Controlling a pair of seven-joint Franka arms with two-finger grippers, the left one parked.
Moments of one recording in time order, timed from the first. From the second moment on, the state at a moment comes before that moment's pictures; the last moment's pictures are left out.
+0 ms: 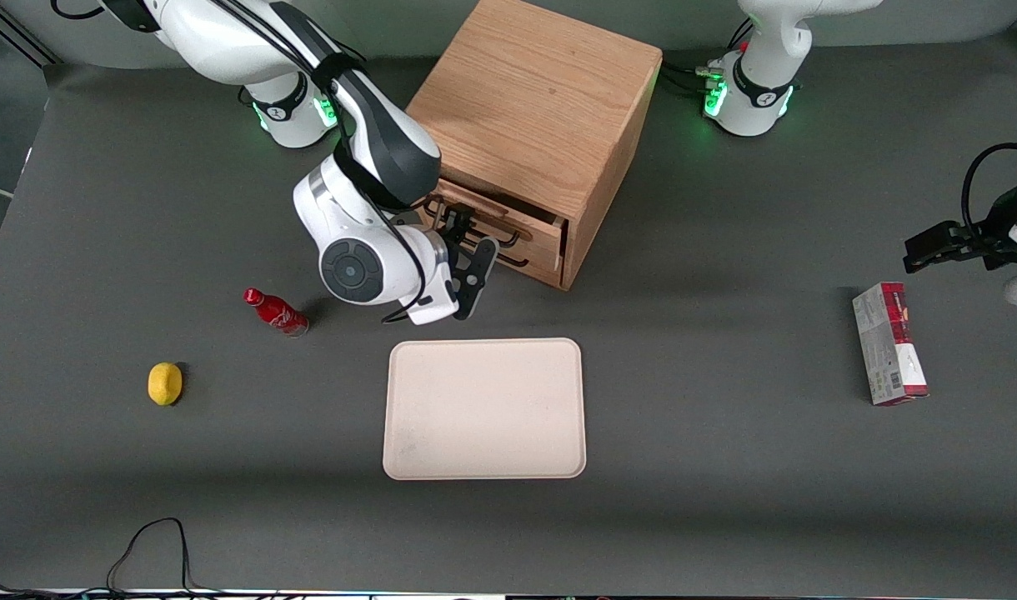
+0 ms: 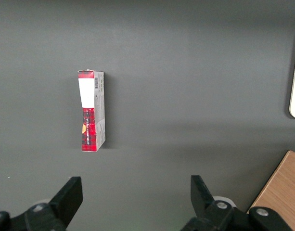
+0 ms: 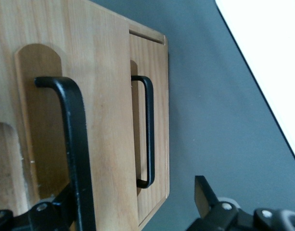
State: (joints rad) arm 0.46 0.53 0.13 -1.44 0.38 1.66 -0.57
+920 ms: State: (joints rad) arm 0.43 0.56 0.13 -1.39 0.37 1.66 -0.59
